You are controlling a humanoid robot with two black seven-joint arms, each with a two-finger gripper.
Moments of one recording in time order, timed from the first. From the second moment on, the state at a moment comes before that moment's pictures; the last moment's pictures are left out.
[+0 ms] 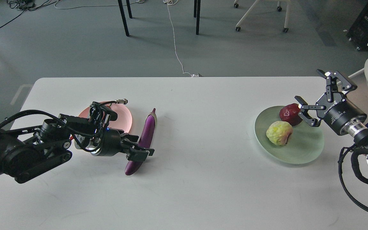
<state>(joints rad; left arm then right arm) -0.83 0.56 -0.21 -1.17 1.77 -0.37 -0.35 0.68 -0.85 0.23 1.21 0.24 0.27 0.49</state>
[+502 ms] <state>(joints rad) -0.82 0.56 -0.21 -1.15 1.77 -0.37 -0.35 0.68 -0.85 0.23 1.21 0.24 0.27 0.49</state>
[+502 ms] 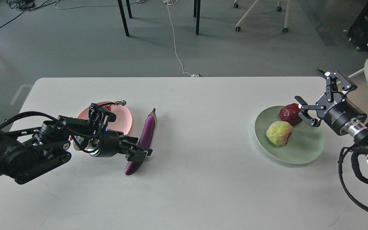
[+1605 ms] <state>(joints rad) -0.87 0.76 -0.28 -1.14 1.54 -0.41 -0.36 0.66 -0.85 0.23 1.21 0.23 0.27 0.49</state>
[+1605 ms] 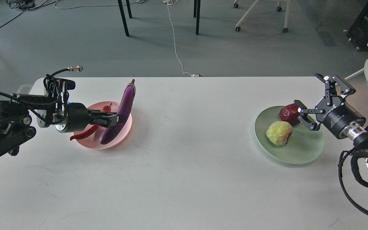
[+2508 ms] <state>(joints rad) -0.94 0.79 -0.34 -1.10 1.45 -0.41 -0.44 0.67 -0.84 0.23 1.21 0.23 0.27 0.49</state>
